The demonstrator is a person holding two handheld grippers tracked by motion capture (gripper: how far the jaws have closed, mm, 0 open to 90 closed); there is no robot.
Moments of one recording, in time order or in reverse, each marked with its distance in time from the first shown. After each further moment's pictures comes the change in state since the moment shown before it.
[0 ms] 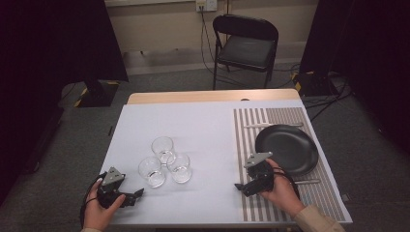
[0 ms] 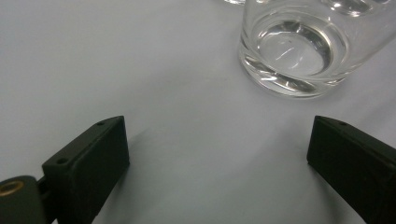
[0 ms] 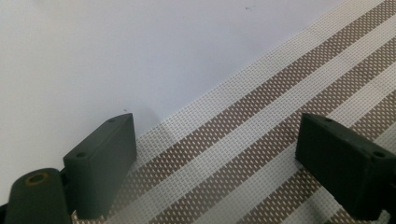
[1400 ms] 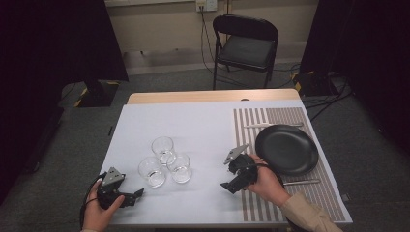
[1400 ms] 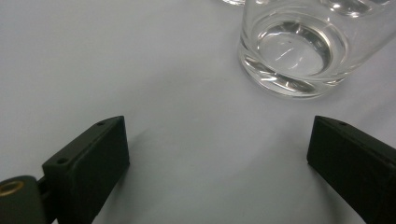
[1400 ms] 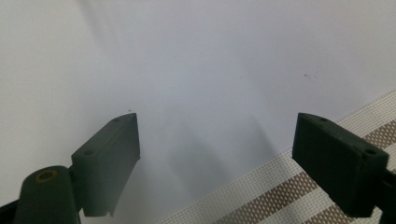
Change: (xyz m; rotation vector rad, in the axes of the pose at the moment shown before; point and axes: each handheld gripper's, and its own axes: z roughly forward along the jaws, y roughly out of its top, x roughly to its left) left arm 0.000 0.000 0.000 -0.004 -0.001 0.003; right arm 0.022 0.057 0.009 0.109 0.089 -0.109
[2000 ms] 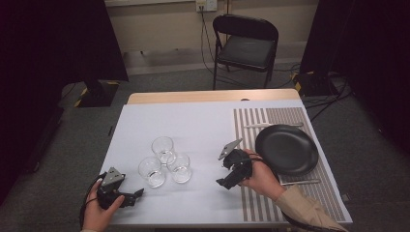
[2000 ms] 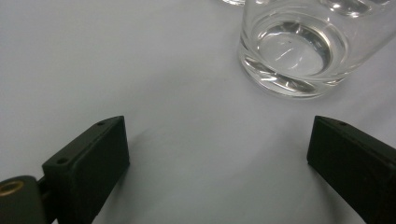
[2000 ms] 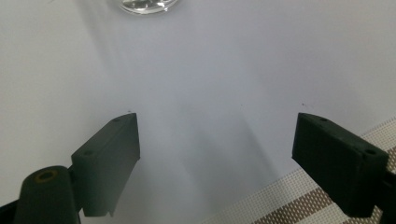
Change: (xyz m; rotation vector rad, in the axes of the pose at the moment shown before) left arm 0.000 0.000 0.000 -0.001 -0.001 -0.001; right arm -0.001 0.021 -0.001 0.007 0.015 -0.027
